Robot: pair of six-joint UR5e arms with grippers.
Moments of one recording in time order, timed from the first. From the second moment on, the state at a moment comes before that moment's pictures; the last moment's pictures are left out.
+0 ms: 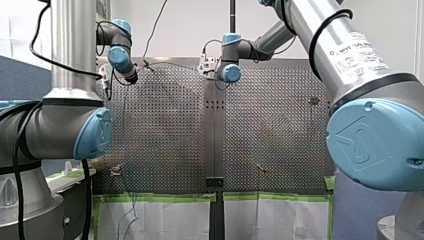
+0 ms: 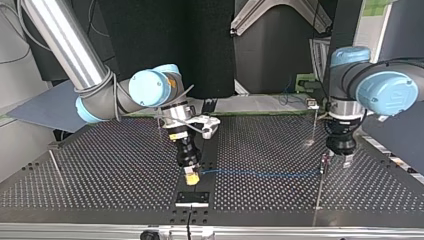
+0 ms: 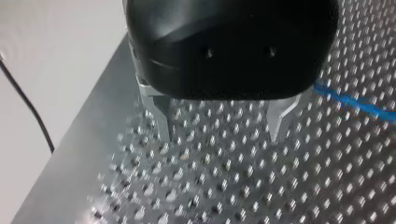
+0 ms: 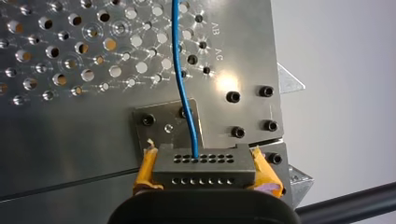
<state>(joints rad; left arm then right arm) 0.12 -1.57 -1.72 -3.07 -1.58 -1.81 2.28 -1.00 1.09 -0.35 1.60 1.67</state>
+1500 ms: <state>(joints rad) 0.05 -1.36 -1.79 -3.18 -1.50 -1.78 2.27 -1.00 1.09 -0.34 1.60 1.67</state>
